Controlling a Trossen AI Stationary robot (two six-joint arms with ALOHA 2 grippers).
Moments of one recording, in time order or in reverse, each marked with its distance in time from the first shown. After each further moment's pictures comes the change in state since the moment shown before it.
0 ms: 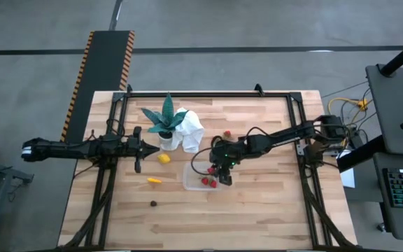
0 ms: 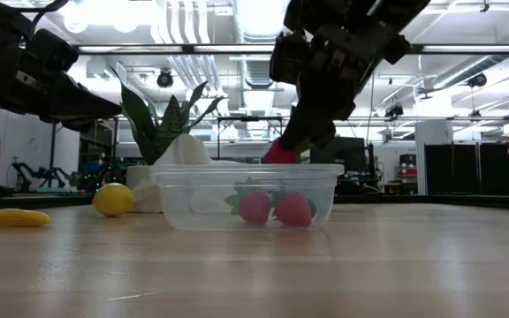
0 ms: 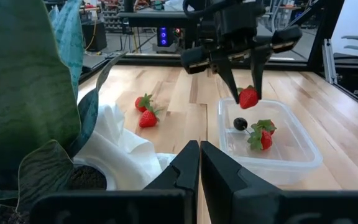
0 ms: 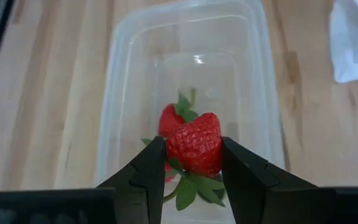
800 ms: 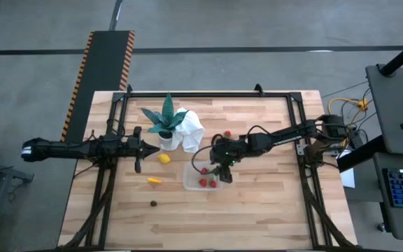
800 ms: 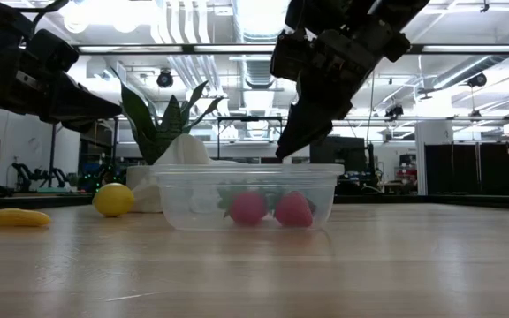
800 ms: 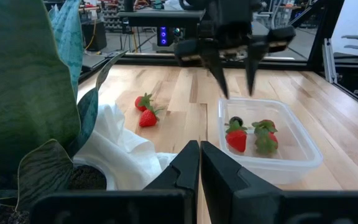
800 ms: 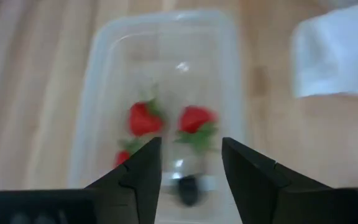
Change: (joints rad) left arm 0.000 0.000 0.000 -0.001 0.000 0.000; right arm -0.021 -0.026 -0.003 -0.008 0.066 -0.083
